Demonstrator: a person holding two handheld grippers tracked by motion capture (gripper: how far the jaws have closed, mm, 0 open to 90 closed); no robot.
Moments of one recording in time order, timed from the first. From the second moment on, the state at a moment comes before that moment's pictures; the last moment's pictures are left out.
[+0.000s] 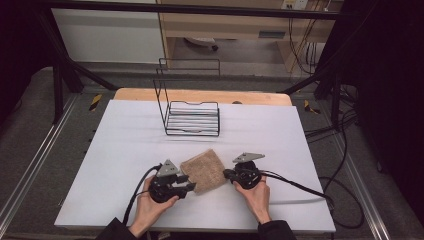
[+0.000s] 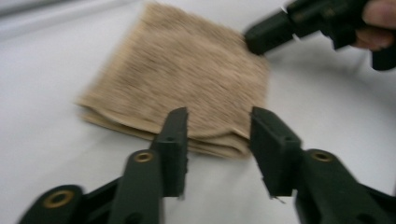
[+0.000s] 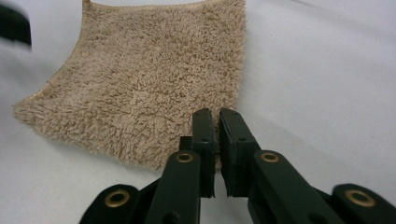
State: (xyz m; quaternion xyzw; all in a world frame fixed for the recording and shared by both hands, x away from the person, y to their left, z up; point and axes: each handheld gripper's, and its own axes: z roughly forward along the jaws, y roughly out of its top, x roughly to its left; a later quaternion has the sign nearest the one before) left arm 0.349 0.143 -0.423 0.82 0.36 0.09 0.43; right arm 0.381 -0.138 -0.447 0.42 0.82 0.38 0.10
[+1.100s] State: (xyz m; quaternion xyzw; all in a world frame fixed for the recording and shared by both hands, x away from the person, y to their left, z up) left arm 0.427 0.148 -0.445 0.84 0.40 0.06 0.36; right arm 0.378 -0.139 -0.453 0.45 0.80 0.39 0.10
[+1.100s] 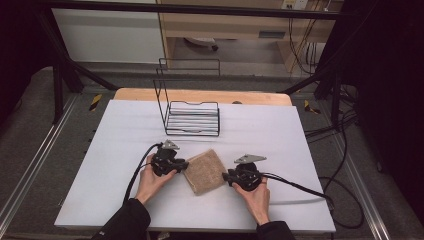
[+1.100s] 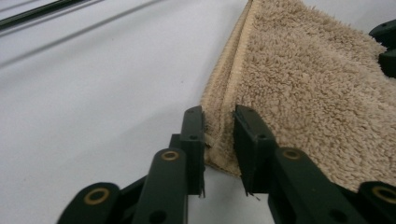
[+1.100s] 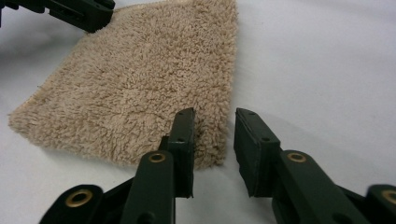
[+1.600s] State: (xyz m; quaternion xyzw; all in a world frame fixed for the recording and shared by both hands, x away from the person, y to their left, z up) left arm 0.409 0.151 -0.436 0.83 0.42 0.05 0.36; right arm 0.393 -0.142 -0.440 0.45 0.80 0.40 0.08
